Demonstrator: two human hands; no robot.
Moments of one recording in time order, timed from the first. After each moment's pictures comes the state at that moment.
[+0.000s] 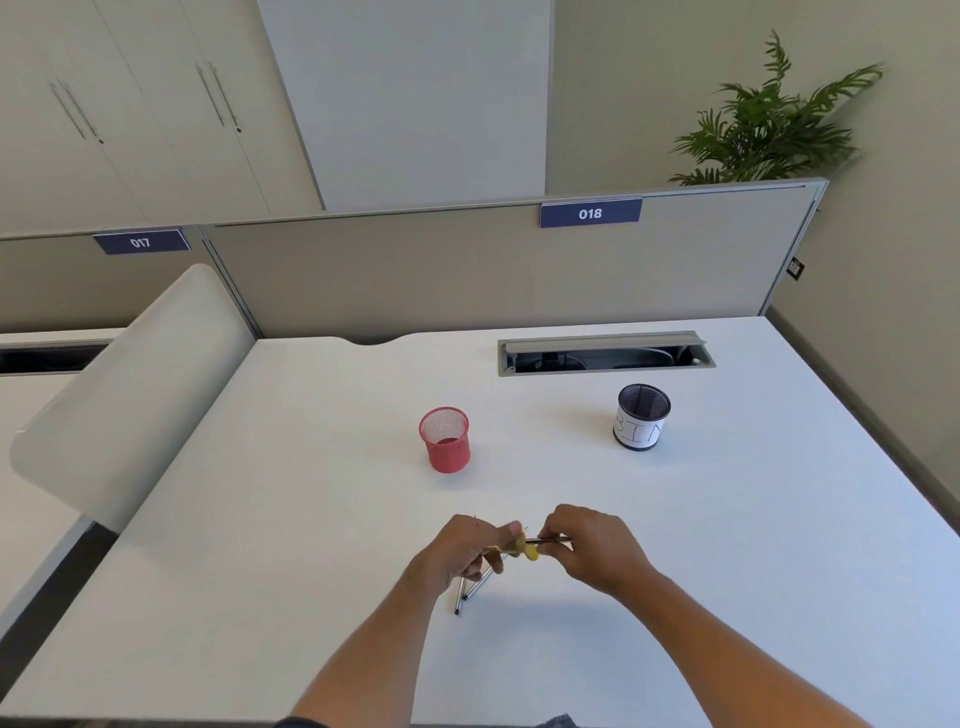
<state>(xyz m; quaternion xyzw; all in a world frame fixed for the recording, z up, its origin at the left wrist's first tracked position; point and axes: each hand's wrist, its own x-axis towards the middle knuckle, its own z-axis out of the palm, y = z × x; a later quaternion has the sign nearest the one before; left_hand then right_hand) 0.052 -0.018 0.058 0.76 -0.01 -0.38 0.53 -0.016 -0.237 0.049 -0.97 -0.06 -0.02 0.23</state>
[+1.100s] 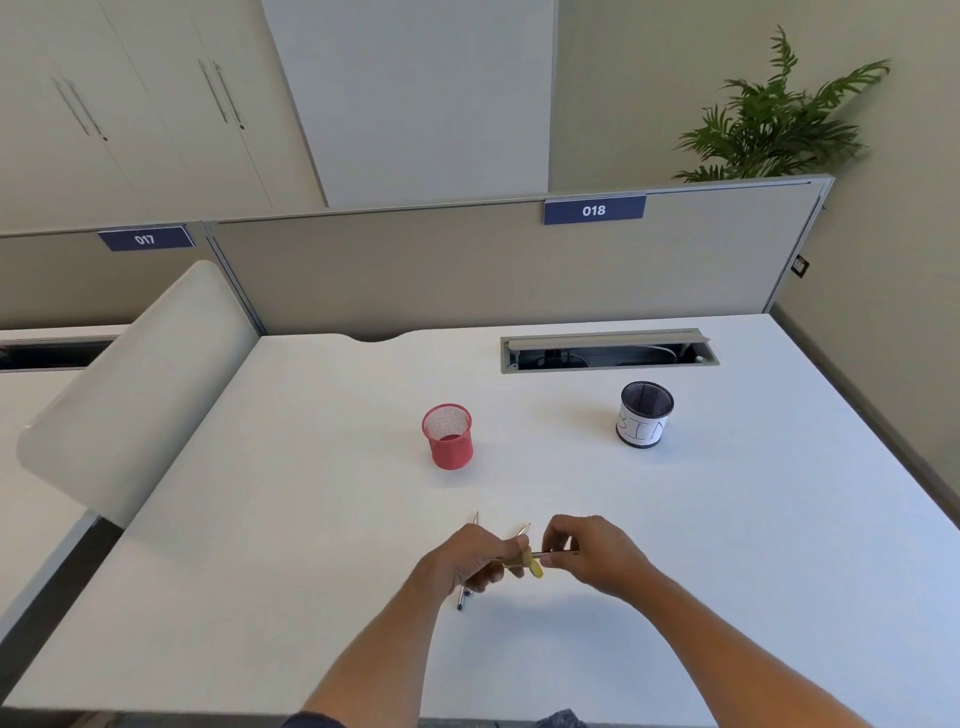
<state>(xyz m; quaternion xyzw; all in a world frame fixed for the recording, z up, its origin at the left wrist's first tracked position) 0.044 -0.020 0.051 0.76 -0.02 -0.43 0.48 -0.023 -0.238 0.054 -0.92 0.01 0.14 0.37</state>
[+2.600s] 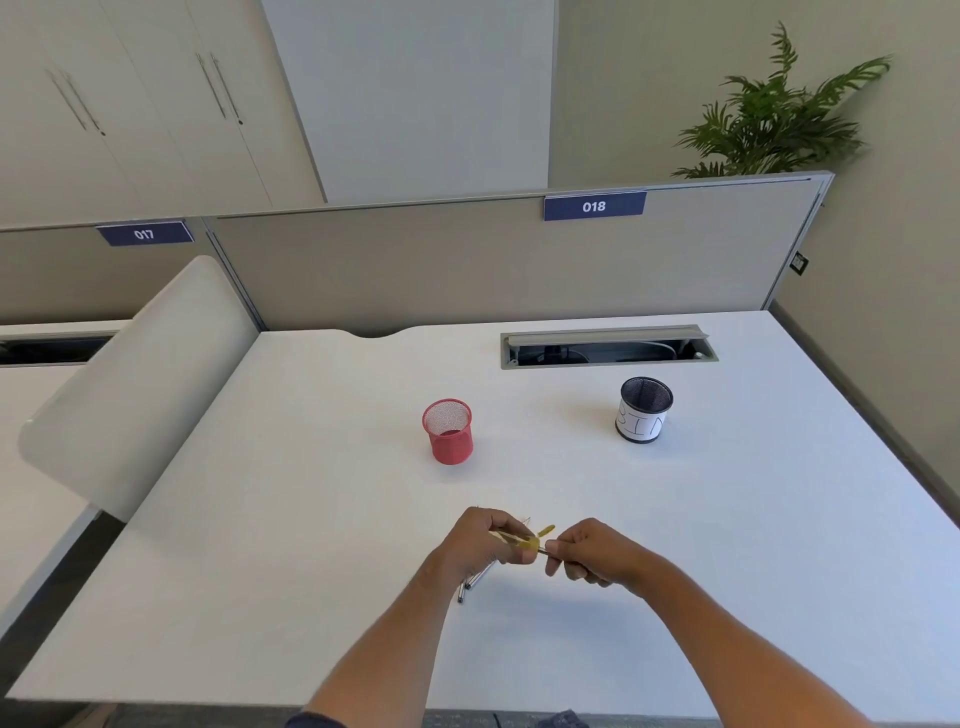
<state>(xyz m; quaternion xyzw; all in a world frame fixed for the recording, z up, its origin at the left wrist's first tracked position) 0.041 -0.029 0.046 0.78 -0.09 -0.32 0.53 -0.022 -0.242 0.053 -0.81 0.08 0.28 0.51</state>
